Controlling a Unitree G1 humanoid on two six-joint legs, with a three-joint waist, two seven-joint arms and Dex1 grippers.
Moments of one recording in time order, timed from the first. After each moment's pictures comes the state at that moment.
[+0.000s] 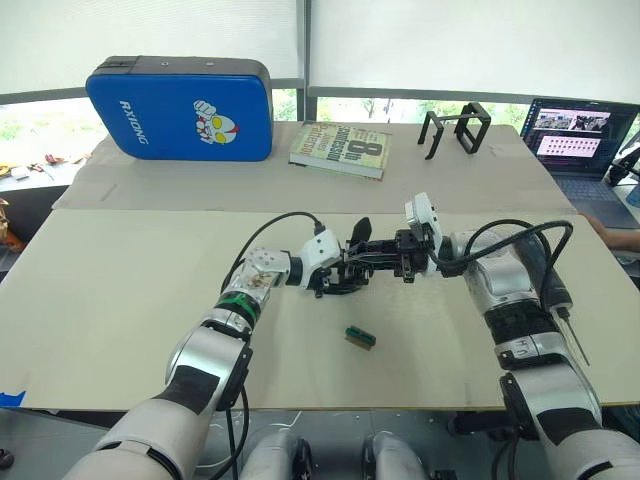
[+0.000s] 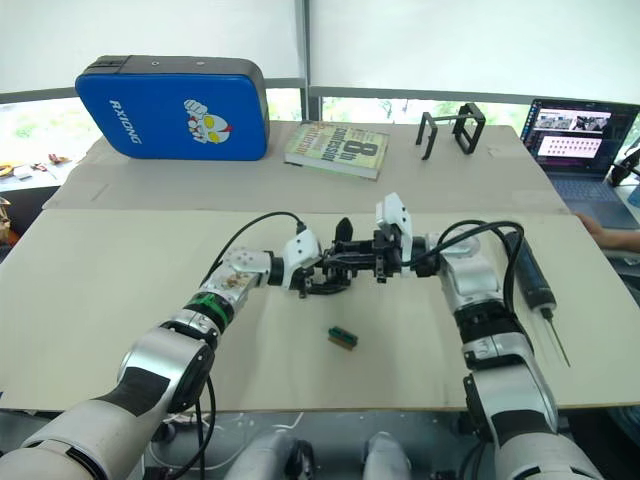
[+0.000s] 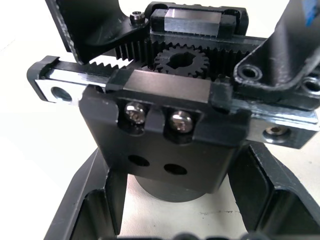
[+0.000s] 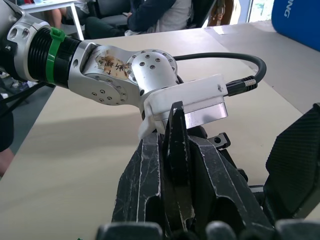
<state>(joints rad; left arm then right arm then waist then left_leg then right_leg) -1.03 0.14 -0.15 1.23 0.08 -0.33 -1.08 -0.83 -0.46 0.15 0.56 0.34 0.16 1.41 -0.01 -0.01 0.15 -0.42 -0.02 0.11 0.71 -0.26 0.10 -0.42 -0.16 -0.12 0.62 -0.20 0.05</state>
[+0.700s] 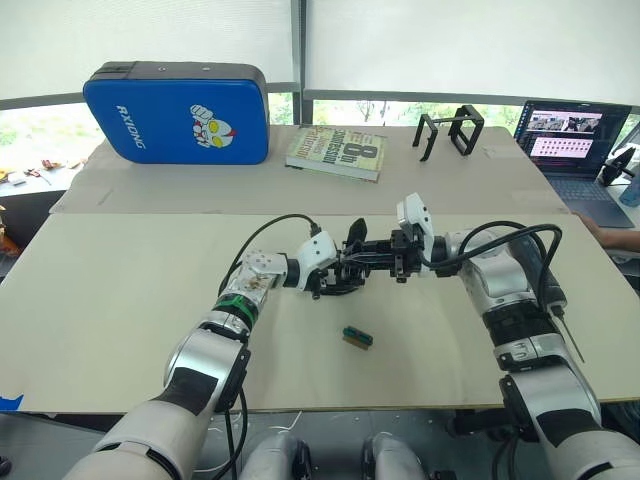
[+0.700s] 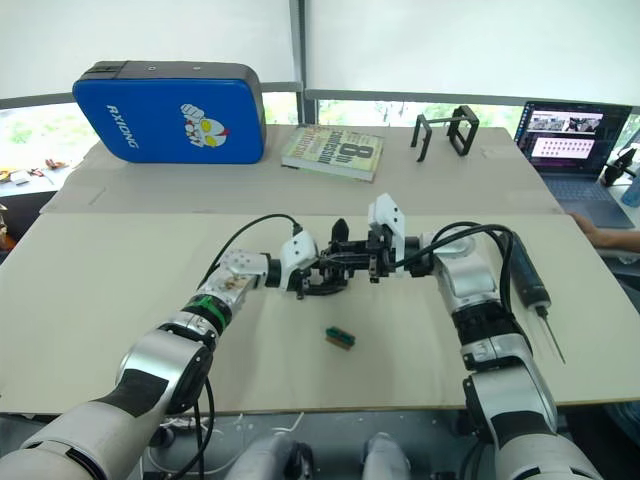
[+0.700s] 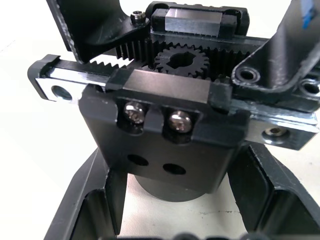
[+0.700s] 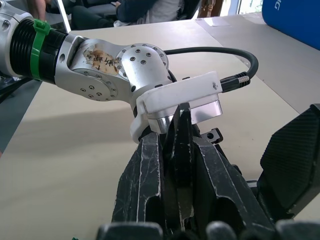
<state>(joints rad) -1.01 0.14 -0.14 1.23 0.08 -0.32 -1.07 -0.82 -0.46 0.18 0.51 0.33 0.19 1.32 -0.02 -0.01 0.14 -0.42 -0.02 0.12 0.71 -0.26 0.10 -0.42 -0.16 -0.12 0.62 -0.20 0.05</state>
